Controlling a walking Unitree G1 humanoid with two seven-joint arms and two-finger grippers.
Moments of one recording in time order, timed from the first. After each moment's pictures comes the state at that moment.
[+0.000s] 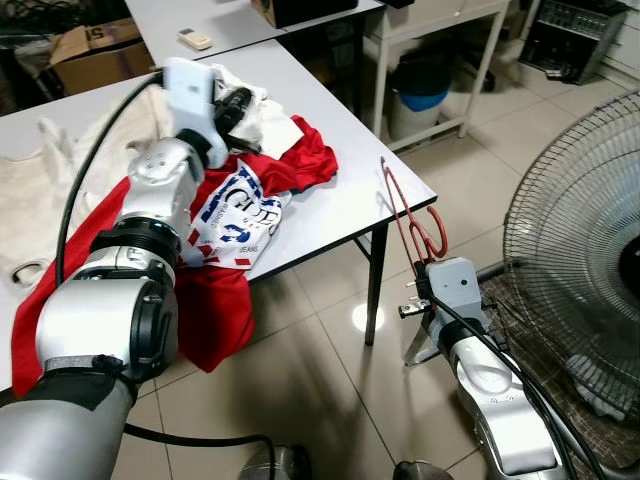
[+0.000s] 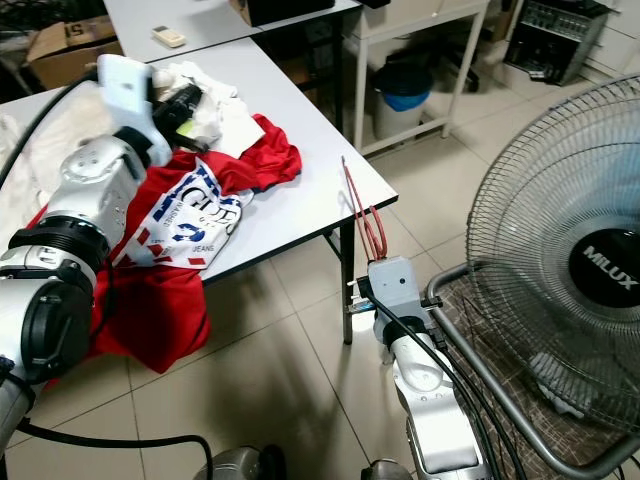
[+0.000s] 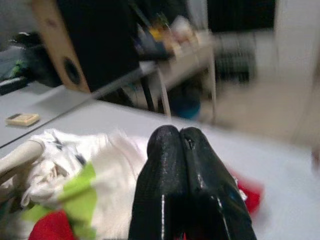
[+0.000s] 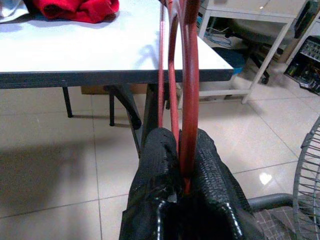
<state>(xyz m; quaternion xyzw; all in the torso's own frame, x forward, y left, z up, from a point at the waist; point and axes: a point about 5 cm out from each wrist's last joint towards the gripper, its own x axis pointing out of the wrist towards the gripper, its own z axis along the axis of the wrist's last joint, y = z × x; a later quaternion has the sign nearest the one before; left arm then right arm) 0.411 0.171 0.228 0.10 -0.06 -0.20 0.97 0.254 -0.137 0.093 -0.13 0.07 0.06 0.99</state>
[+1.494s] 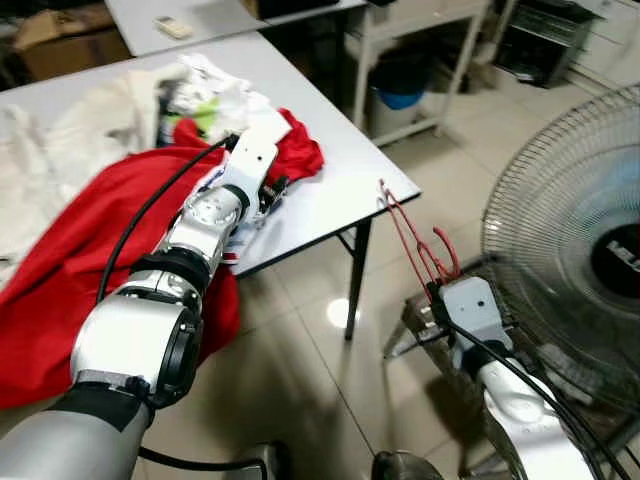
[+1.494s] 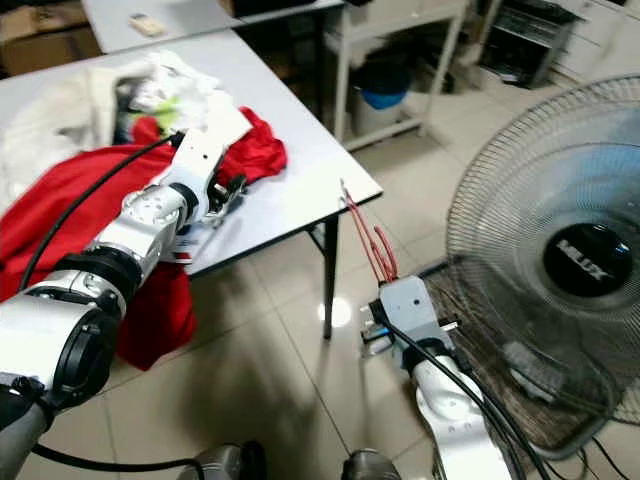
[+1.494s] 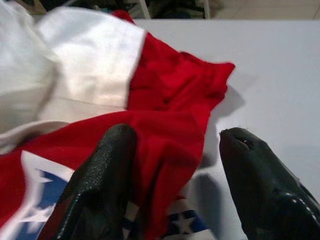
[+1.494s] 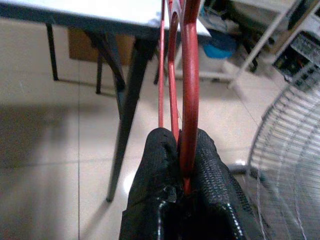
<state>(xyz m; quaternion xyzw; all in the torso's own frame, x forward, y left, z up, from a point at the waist) 0.404 0.148 0.161 0.20 0.08 -0.16 0.96 0.223 -0.156 0.095 -0.18 0.10 0.09 0.97</state>
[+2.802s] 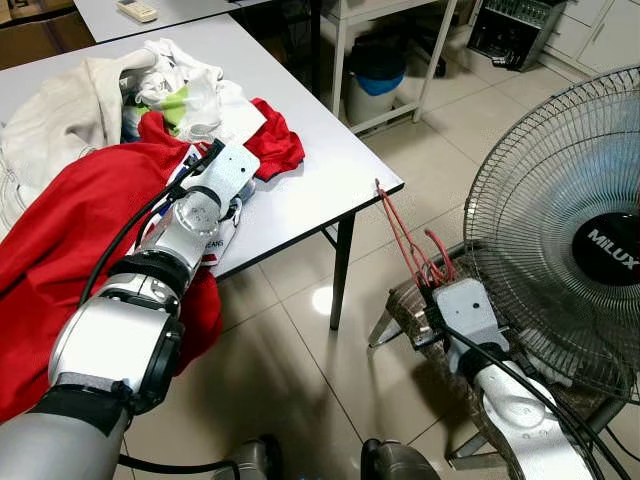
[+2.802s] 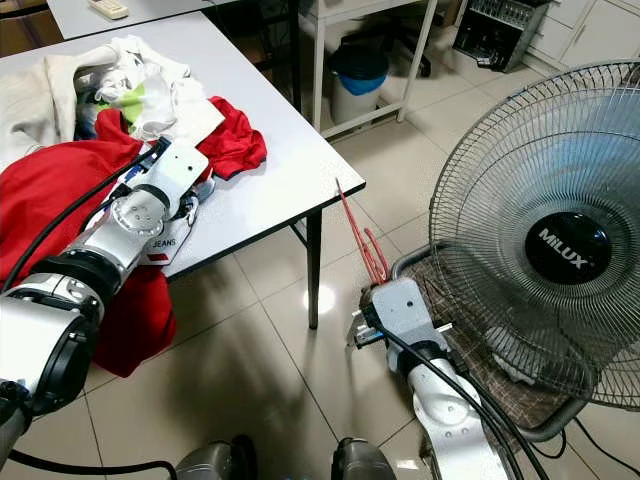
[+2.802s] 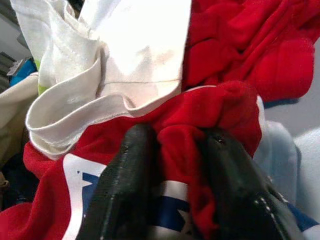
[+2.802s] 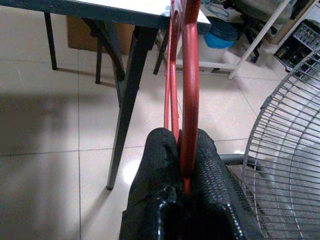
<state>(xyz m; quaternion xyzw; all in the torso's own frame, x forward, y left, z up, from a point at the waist) 0.403 0.184 0.162 0.38 0.07 -0.03 0.92 0.220 -0.146 0.103 -0.18 0.10 0.11 0.97</state>
